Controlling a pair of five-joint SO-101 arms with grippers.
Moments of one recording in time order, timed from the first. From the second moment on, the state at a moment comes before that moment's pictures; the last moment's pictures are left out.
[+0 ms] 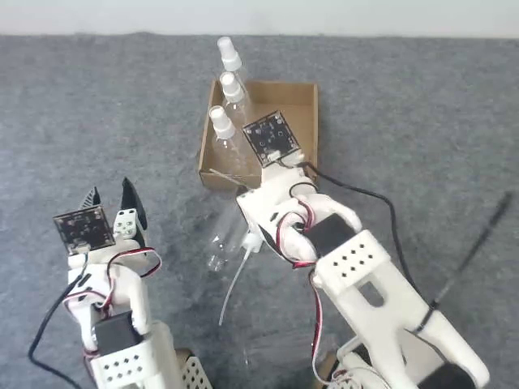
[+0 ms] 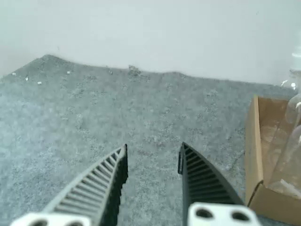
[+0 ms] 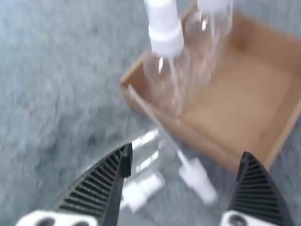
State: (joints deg) left arm -23.8 -103.5 94.2 39.5 2.7; right arm -38.6 -33.0 41.3 45.0 -3.9
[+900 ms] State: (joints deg) left arm -24.0 -103.5 94.2 38.6 2.7; right arm -46.1 -38.2 36.0 94.1 19.0
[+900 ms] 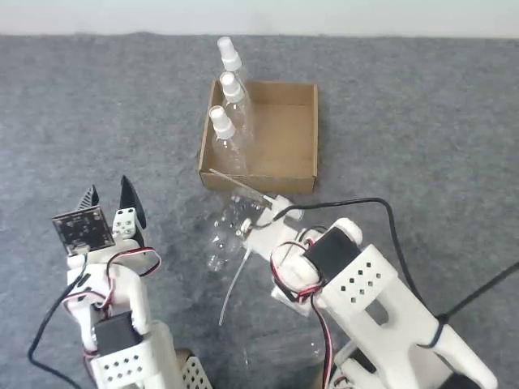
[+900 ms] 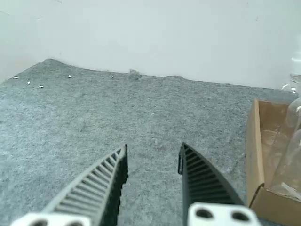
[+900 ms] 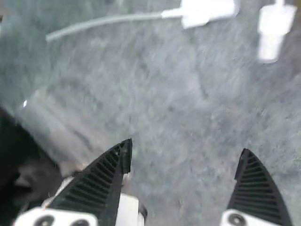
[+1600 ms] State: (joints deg) left arm -26.7 -103.5 94.2 38.3 2.7; right arm -68.7 -38.3 41.8 99.1 21.1
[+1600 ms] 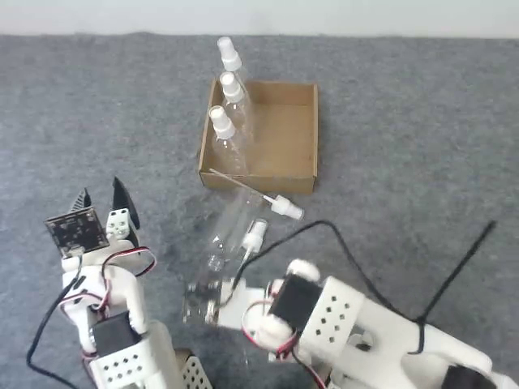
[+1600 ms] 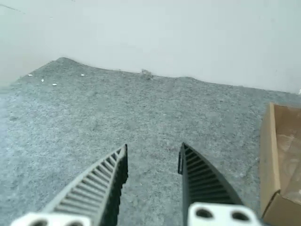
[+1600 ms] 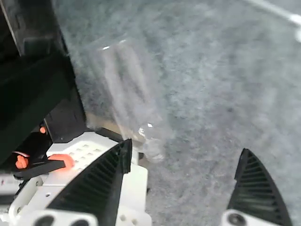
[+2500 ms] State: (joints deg) left arm -27.8 -103.5 95.0 37.1 2.7; right arm -80.5 -38.3 64.6 71.9 14.6
